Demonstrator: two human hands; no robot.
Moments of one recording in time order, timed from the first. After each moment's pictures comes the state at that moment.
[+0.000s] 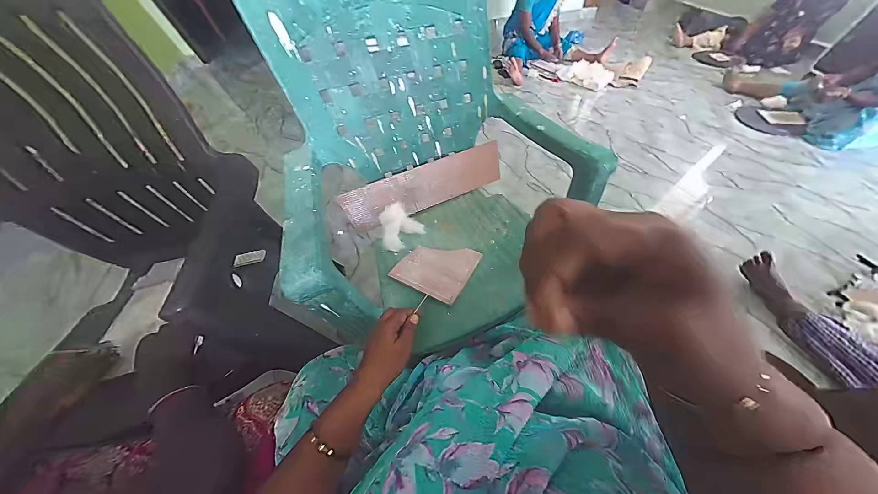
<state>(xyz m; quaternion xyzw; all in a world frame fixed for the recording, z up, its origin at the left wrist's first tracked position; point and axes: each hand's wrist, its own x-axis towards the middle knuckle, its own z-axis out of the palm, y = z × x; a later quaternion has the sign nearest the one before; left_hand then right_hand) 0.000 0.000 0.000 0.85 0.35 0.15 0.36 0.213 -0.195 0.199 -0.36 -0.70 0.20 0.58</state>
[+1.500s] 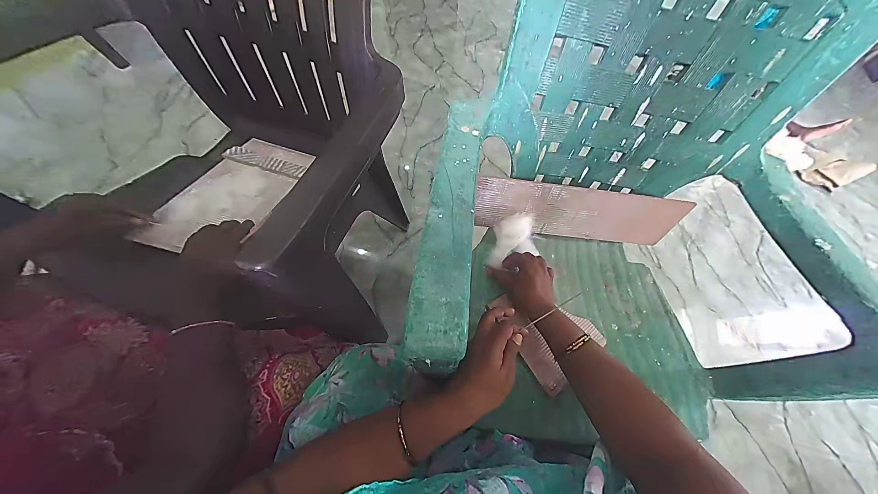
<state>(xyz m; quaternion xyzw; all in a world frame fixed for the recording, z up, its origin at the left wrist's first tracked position) 0.052 0.053 -0.014 0.72 0.37 0.28 0.51 0.220 0.136 -0.029 -0.77 -0.59 0.15 0.18</state>
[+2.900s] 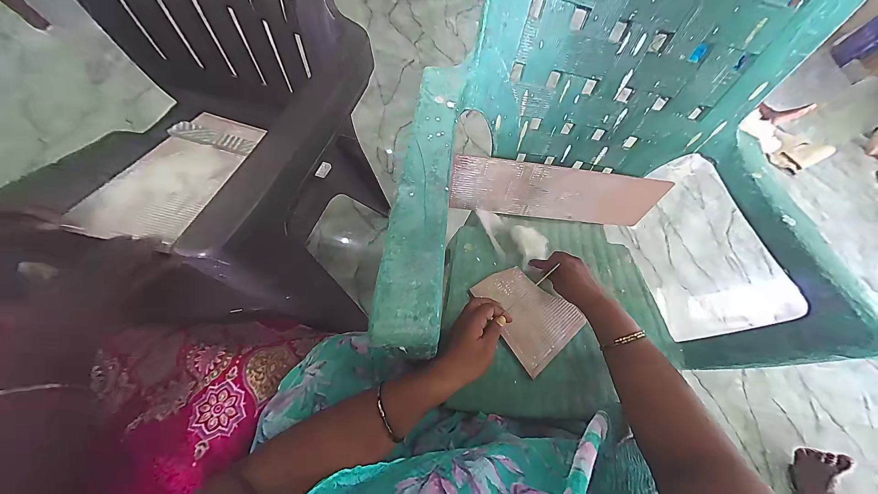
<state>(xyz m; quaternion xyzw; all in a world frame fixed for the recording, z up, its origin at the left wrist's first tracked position) 0.054 0.065 -0.020 0.69 0.36 0.21 0.59 0.328 0.097 -0.025 -0.74 -0.65 0.19 0.04</state>
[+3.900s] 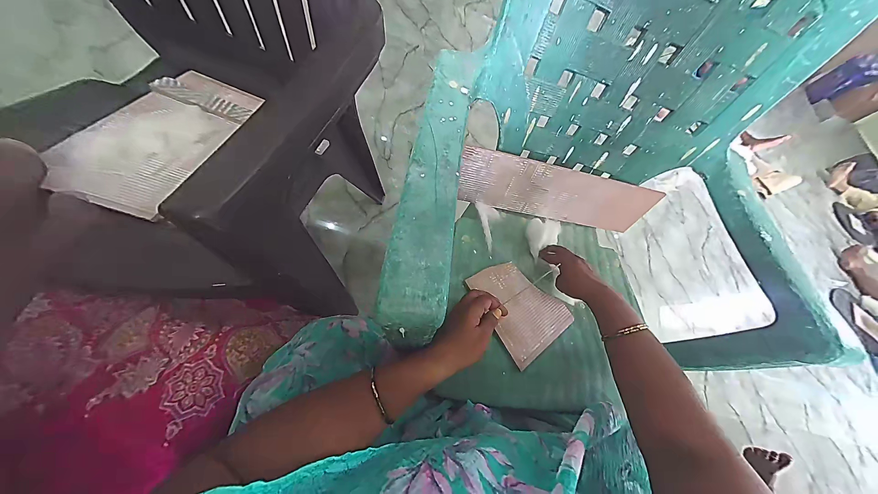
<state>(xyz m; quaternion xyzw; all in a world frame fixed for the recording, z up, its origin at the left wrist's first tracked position) 0.056 0.070 -0.015 0.69 0.37 0.15 0.60 0.352 0.098 -0.015 -0.71 -0.68 0.20 -0.01</state>
